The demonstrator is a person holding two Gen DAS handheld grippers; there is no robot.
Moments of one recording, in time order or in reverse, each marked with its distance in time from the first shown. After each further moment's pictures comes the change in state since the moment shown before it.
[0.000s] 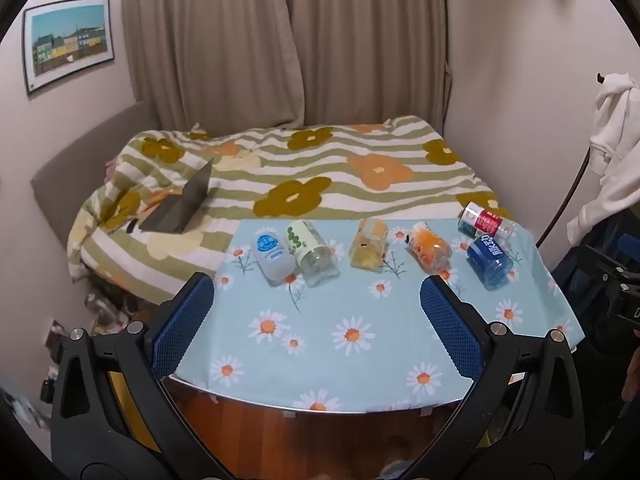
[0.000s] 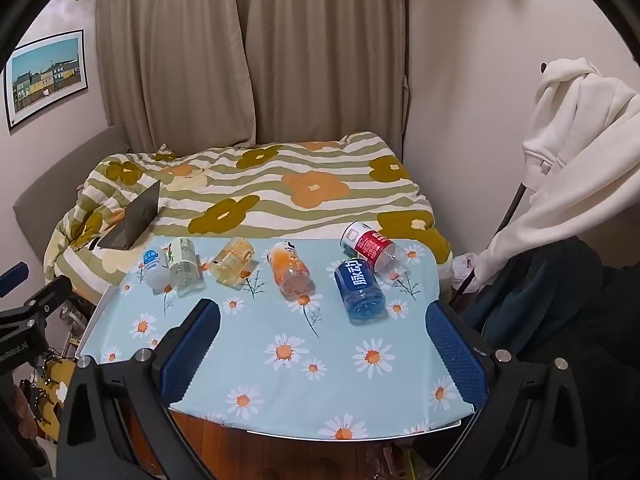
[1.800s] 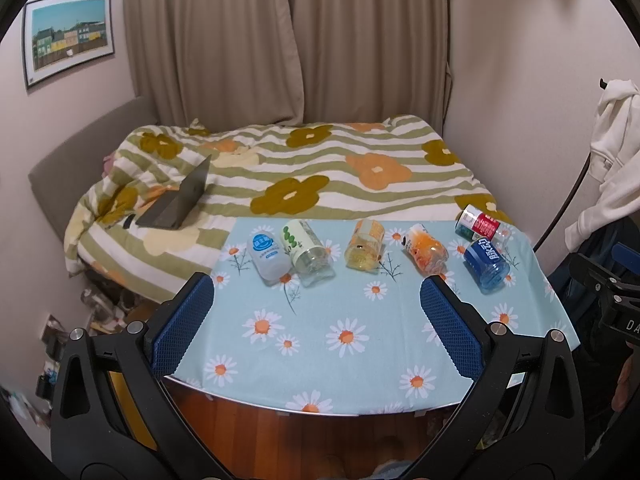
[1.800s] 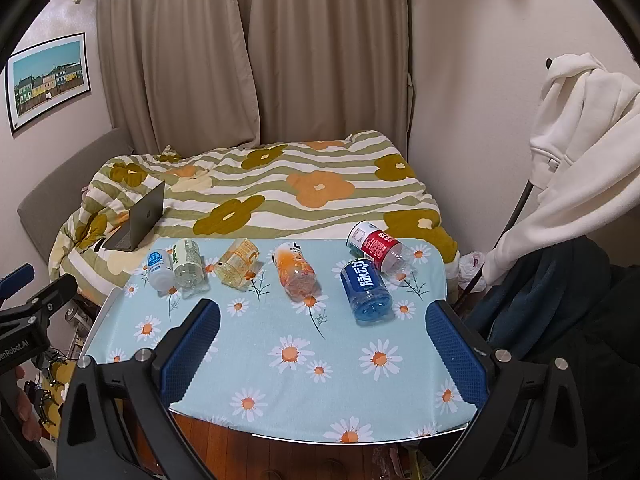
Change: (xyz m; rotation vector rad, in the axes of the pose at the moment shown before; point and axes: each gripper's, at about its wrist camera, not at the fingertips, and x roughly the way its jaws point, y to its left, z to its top) left arm 0.002 -0.001 0.002 -0.026 0.017 -0.008; right arm 0.005 -0.002 -0.002 0.013 0.003 0.010
